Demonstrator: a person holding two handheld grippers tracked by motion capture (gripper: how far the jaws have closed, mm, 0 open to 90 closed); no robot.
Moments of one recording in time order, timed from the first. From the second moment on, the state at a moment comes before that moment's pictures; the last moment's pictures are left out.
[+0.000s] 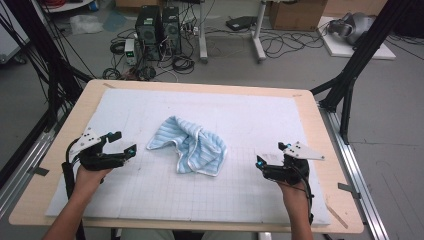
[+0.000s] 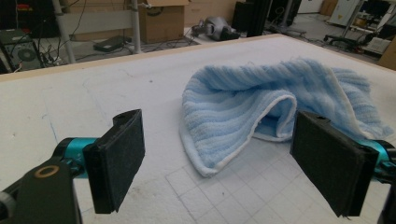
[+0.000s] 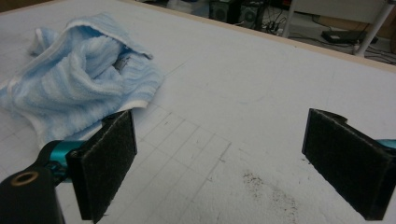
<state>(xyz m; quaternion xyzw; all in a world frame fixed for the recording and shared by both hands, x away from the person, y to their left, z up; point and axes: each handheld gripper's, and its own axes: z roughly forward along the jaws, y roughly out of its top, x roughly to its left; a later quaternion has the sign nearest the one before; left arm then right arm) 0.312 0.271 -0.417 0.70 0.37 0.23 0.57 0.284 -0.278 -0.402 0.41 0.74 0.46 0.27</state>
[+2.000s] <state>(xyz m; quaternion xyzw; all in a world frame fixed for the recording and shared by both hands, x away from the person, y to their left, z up) 0.343 0.123 -0.434 0.84 0.27 0.14 0.46 0.278 -0.264 -0.414 0.40 0.75 0.46 0.24</state>
